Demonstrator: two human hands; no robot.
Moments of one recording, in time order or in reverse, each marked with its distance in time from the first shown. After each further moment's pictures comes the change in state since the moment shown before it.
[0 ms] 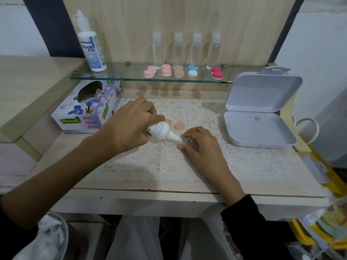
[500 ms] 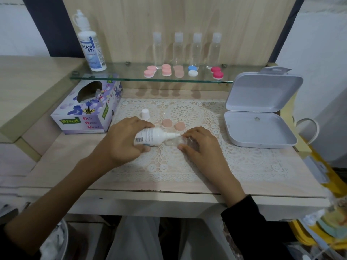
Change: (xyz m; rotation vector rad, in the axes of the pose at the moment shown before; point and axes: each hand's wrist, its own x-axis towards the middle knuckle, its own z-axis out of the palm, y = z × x) left_hand -0.036 0.000 0.032 -0.286 0.007 -0.405; right_hand 0.000 0.000 -0.001 -0.003 -0.009 0.002
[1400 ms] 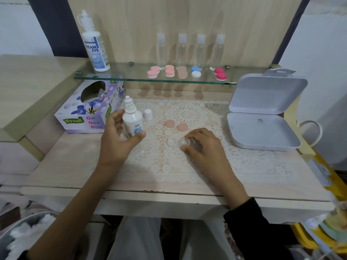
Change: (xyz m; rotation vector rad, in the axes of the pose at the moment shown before) left_hand -0.018 -0.003 0.020 -0.785 0.398 -0.427; right_hand -0.001 0.000 -0.001 0.038 -0.016 0.010
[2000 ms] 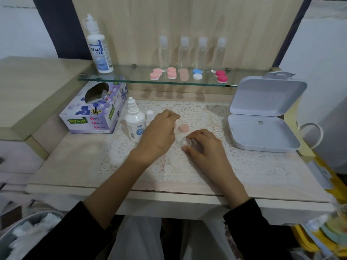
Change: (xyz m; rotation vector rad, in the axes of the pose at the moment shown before) left_hand 0.023 0.031 0.075 0.704 -0.346 0.356; right_hand 0.001 0.000 0.000 -0.038 0.014 -0.015
